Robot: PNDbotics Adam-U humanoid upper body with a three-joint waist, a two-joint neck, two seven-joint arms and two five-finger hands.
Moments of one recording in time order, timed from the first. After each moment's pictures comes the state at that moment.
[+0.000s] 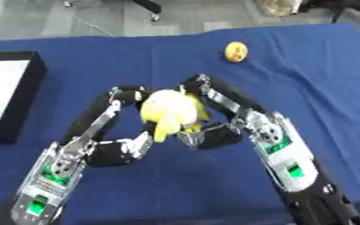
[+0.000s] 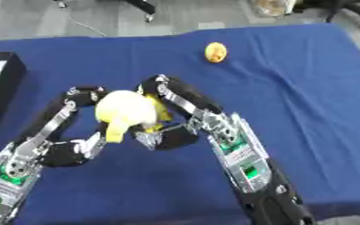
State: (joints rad) left arm -0.33 0.24 -0.38 -1.80 -0.34 -0.26 -0.11; right arm -0.43 -0.08 0.35 -1.77 0.42 -0.20 0.45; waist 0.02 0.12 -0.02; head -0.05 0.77
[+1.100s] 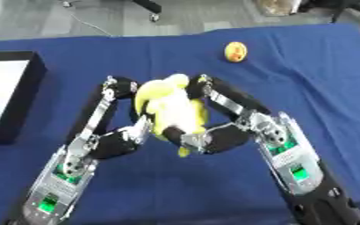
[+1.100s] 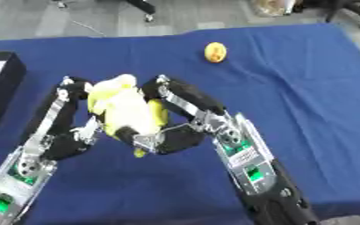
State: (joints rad) left arm -0.35 0.22 -0.40 -1.79 -0.28 -0.28 0.03; right arm -0.41 -0.09 0.34 -1.84 0.50 -0.25 0.49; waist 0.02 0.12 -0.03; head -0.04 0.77
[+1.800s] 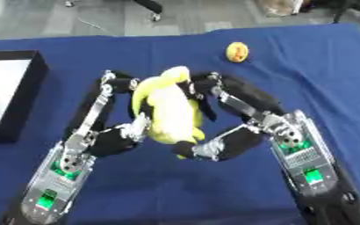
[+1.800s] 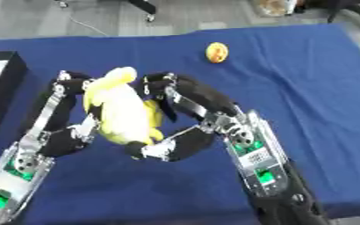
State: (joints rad) left arm -0.34 0.22 -0.37 -1.81 -0.30 -0.29 0.02; right arm -0.40 -0.10 0.30 -1.90 0.55 -0.30 0.50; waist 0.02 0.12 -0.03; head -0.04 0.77
